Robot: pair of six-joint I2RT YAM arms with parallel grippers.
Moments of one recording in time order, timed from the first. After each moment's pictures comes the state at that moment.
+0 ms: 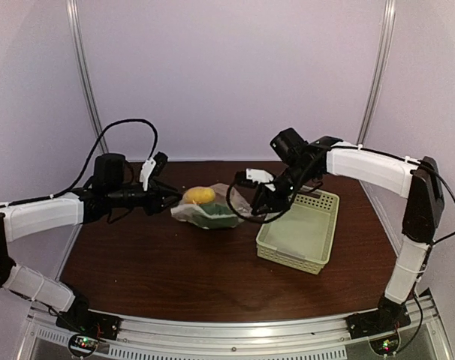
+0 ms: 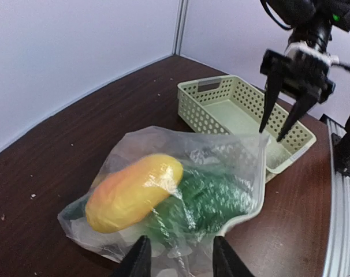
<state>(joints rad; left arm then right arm) -0.46 1.34 0.80 0.13 0.57 0.08 0.64 1.84 1.62 -0.82 -0.52 -0.74</state>
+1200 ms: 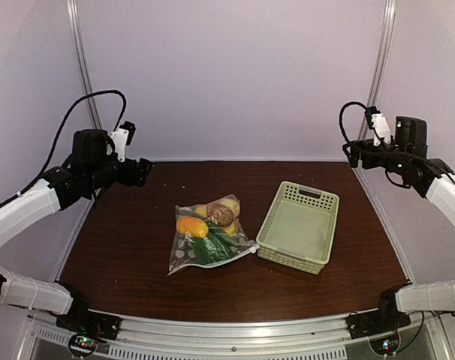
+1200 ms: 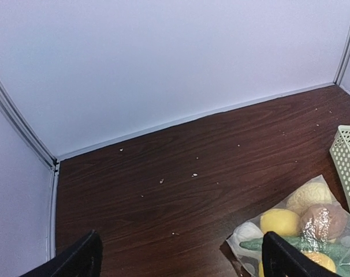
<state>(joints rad) -0.47 1.15 1.00 -0.24 -0.18 0.02 0.14 1.10 1.11 -0.34 -0.05 -0.07</state>
